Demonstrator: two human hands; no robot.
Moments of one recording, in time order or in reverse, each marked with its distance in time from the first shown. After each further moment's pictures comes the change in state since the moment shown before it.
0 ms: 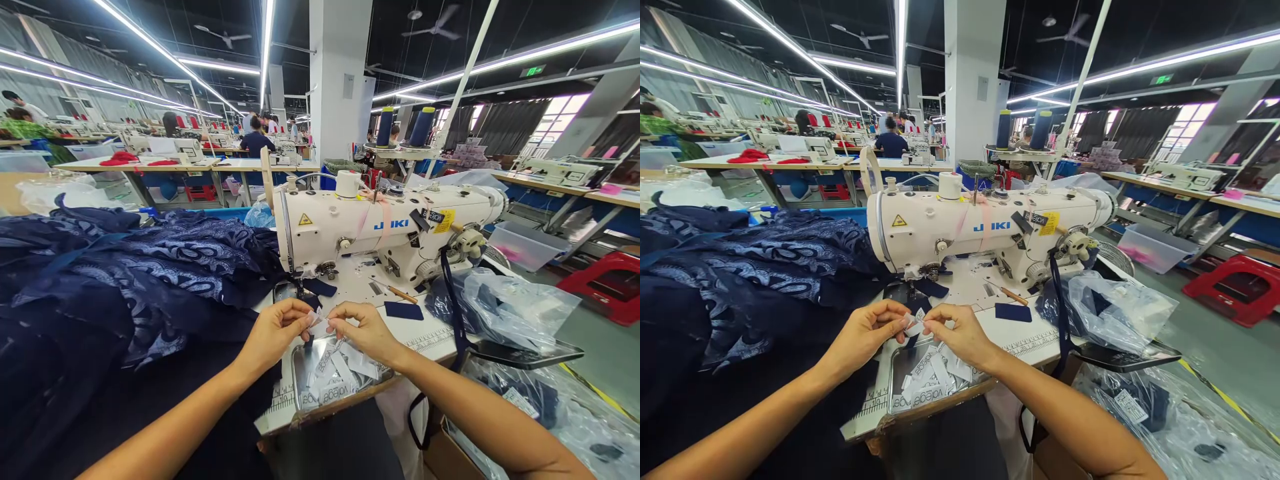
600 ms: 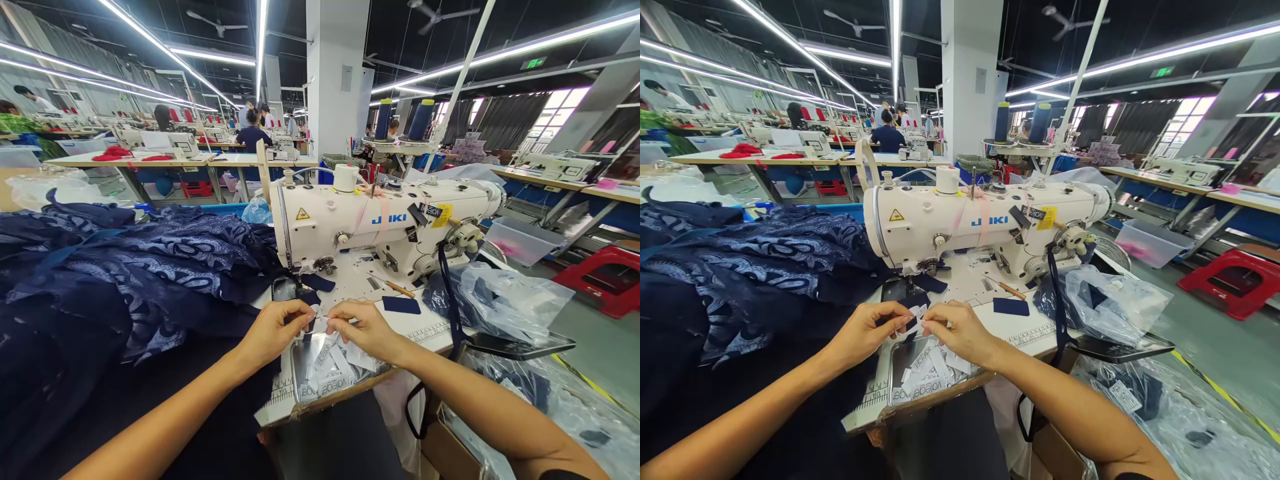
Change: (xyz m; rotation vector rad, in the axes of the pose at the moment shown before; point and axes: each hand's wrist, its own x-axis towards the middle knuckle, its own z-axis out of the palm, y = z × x) left_hand 0.004 -0.006 -0.008 0.414 -0.118 0.257; right_hand -0.004 0.000 -0.007 -0.240 -0.116 -0.168
